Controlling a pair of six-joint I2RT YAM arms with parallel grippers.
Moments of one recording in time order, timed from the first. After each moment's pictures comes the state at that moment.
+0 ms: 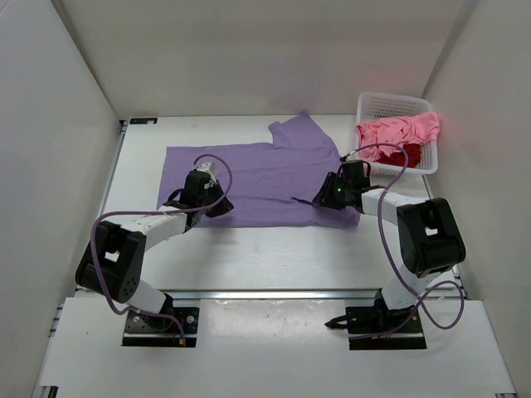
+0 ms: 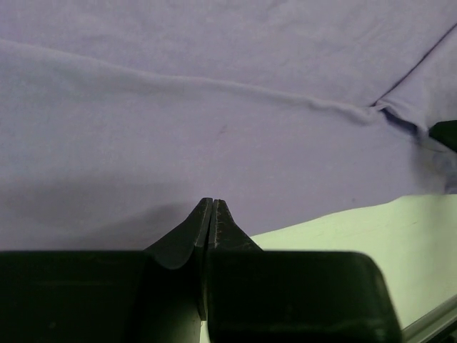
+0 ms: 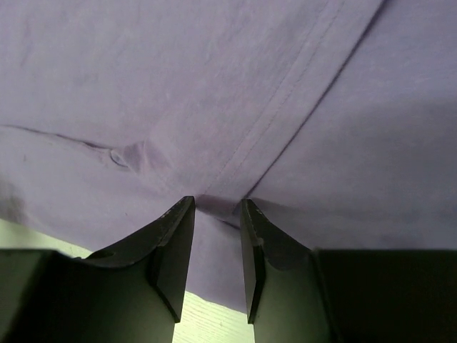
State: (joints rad) left arm -0.37 1.49 0.72 0.07 0.12 -0.58; right arm 0.23 1.67 0.86 -0.01 -0.25 0.55
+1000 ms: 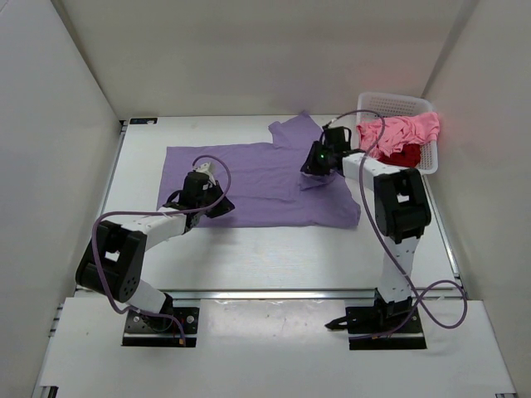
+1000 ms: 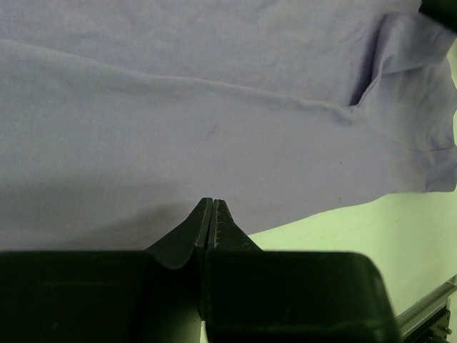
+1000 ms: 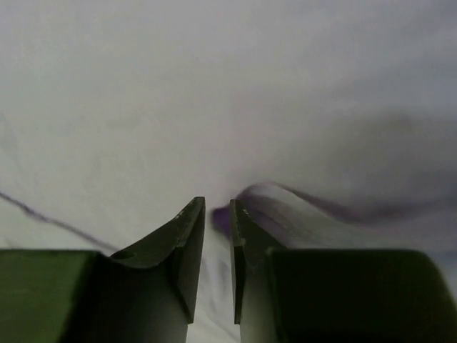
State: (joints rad) left arm -0.36 1.50 0.69 0.12 0.17 -0.62; right arm 0.26 2.02 1.38 -0.15 -0.24 0.53
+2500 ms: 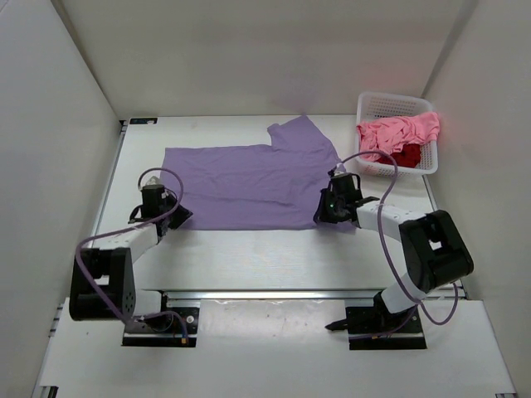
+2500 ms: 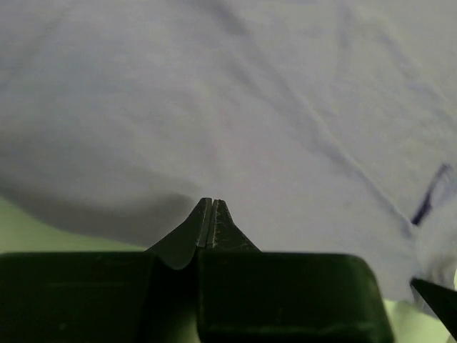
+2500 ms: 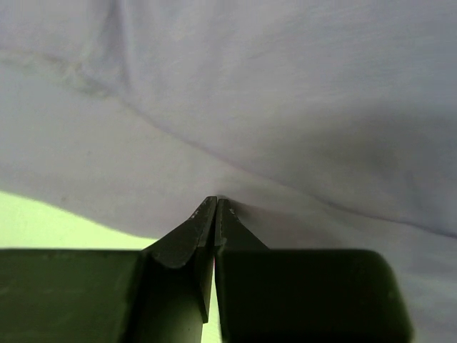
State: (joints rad) left arm -0.01 1.32 0.52 0.05 0.12 -0.71; right arm 0.36 1.56 0.75 -0.07 -0.14 0.45
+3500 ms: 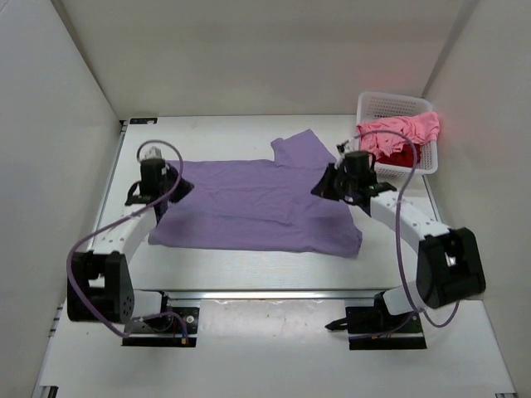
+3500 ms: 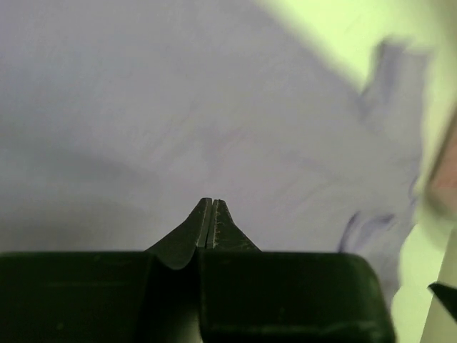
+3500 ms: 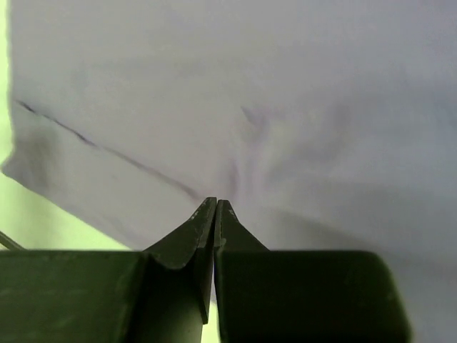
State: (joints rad) left arm -0.03 1.27 0.69 -0.12 0.11 -0.71; right arm 0.29 1.37 0.81 -0.14 -0.29 0.52
